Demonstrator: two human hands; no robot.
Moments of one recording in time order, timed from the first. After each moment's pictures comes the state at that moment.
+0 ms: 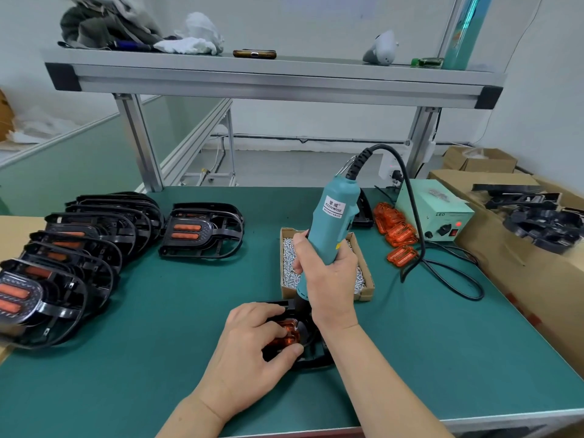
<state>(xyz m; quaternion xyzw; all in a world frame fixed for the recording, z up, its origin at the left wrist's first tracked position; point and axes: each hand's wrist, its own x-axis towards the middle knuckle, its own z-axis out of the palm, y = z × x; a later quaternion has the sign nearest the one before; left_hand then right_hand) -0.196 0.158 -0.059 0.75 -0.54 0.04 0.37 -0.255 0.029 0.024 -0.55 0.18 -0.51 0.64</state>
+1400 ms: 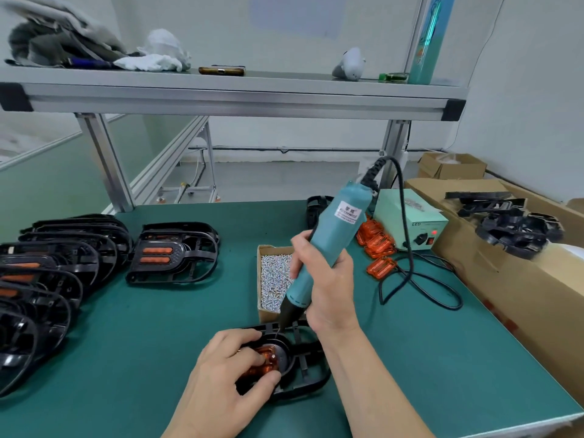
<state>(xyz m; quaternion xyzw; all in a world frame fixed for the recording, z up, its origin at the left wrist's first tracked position) -0.194 0.154 -0.057 0.73 -0.55 0.07 0.39 -0.266 -0.008 0.034 -0.51 0.09 -0.49 0.70</state>
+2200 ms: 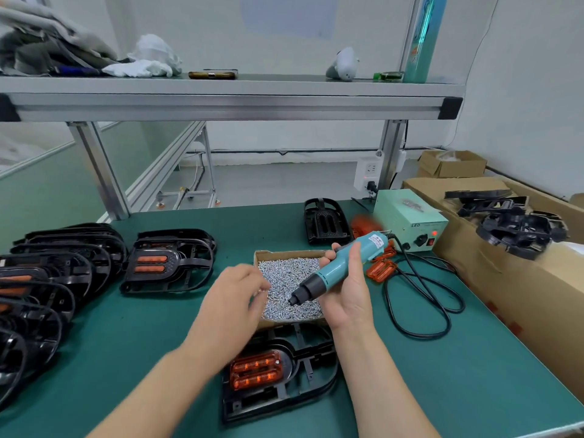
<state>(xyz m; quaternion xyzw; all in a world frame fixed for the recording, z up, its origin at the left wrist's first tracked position) -0.151 0.086 0.006 0.75 -0.56 0.09 0.33 -0.264 -0.075 -0.010 -0.16 0.16 -0.45 0.87</state>
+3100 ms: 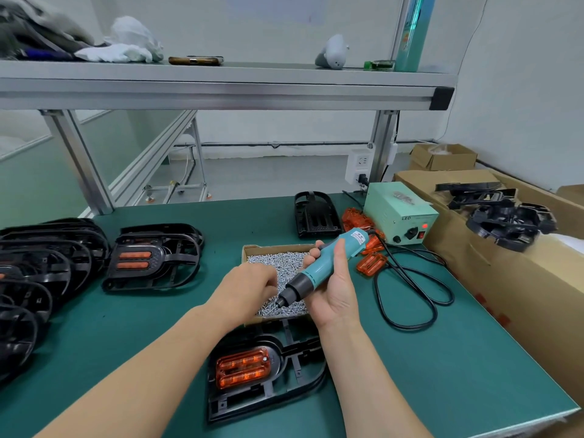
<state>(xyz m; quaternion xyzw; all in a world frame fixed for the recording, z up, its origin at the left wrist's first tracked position) -0.138 0.020 -0.005 0.80 -0.58 -0.03 0.15 -0.262 -0.073 -0.014 -0.11 0.16 -0.41 0.89</state>
